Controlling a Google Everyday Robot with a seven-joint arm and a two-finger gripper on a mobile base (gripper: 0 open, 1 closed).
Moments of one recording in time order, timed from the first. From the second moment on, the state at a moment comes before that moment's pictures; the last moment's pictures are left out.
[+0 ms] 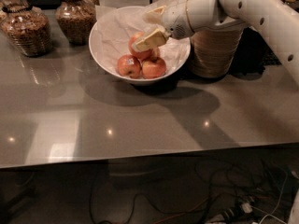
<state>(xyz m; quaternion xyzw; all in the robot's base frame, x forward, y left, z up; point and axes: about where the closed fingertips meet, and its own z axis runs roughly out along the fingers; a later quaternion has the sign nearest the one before) 0.686 0.000 0.957 -0.57 0.62 0.21 0.49</state>
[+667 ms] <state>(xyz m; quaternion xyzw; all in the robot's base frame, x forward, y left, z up) 0.697 0.009 0.930 -0.58 0.64 0.21 0.46</state>
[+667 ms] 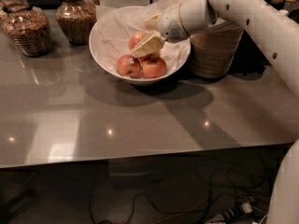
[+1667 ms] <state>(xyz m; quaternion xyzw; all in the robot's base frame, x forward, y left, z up) 0.667 -0.010 0.908 -0.60 0.66 0.20 0.40</state>
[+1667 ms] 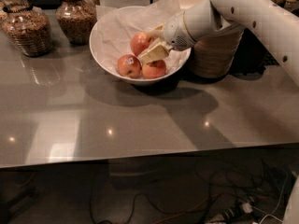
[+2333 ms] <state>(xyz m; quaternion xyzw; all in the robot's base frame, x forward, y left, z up) 0.661 -0.015 0.909 -0.60 0.67 0.20 0.40</state>
